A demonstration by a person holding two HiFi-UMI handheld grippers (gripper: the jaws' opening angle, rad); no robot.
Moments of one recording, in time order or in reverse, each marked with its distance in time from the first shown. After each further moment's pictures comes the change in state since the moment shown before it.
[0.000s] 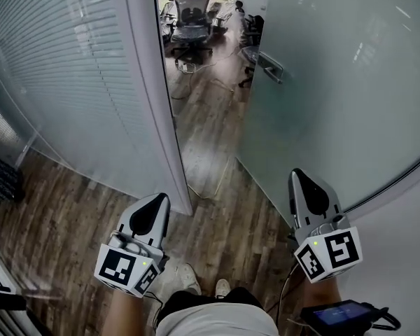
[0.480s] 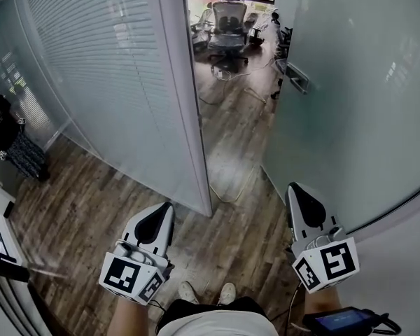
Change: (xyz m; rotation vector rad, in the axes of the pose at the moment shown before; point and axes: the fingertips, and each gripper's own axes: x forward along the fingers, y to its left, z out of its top) left arm -0.058 -0.036 0.023 0.022 0.002 0.168; right arm -0.023 0.029 0.007 0.025 -0.021 0.199
